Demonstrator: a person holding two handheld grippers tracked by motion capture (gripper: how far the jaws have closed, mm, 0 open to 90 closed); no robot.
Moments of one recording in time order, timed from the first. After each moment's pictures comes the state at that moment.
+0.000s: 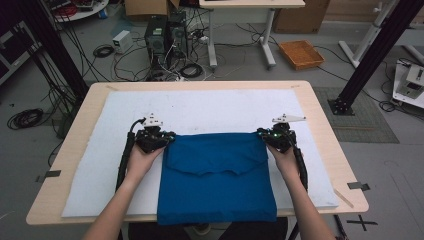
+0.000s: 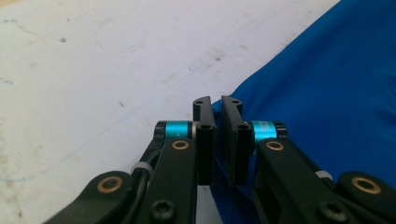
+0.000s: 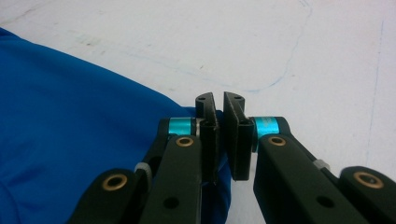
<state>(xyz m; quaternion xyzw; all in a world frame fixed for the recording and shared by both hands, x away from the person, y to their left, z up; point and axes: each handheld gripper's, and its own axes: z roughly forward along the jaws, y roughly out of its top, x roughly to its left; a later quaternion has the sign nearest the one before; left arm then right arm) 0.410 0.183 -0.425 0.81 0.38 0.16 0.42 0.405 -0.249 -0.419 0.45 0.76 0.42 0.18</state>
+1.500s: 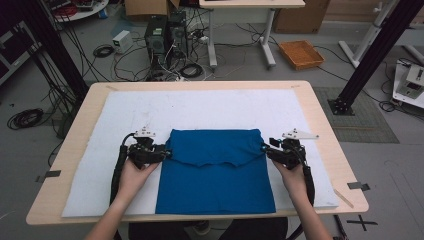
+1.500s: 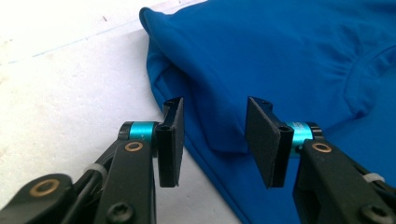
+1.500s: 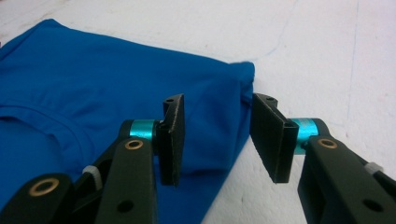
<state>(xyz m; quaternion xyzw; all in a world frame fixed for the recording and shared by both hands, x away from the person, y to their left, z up) 0.364 0.197 -0.439 0.79 0.44 0.11 0.40 0.349 -0.266 -0.426 0.47 0.74 0.45 0.19</state>
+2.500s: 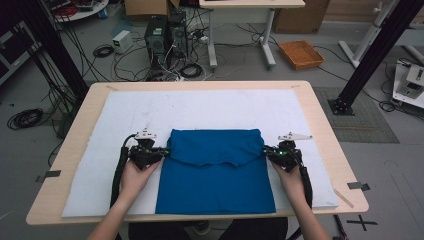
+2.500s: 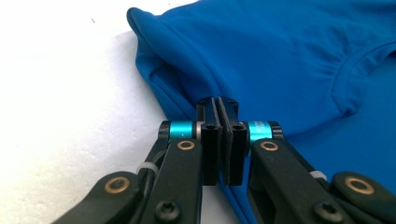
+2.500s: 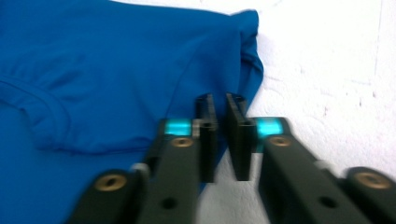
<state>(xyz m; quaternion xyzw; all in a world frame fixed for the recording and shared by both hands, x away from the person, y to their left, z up) 0.359 0.194 -0.438 0.79 0.43 0.11 0.42 0.356 -0.264 -0.445 0.49 0.76 0.41 0.15</state>
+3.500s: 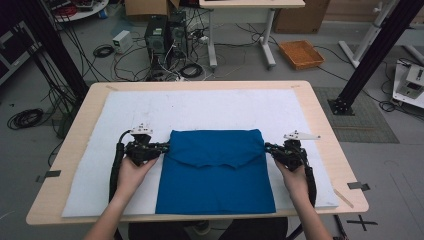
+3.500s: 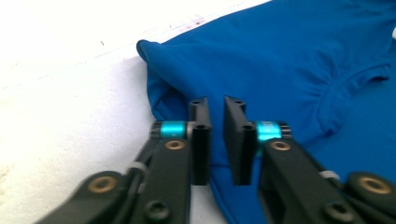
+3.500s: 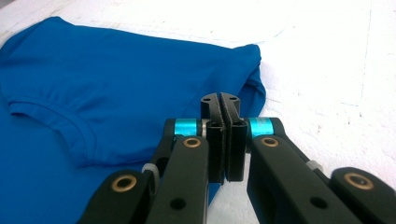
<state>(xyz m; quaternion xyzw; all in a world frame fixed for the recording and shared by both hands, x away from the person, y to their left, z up) 0.363 0.201 -0.424 0.78 0.44 0.09 0.44 0.347 -0.269 -0.429 0.48 0.74 0.45 0.15</state>
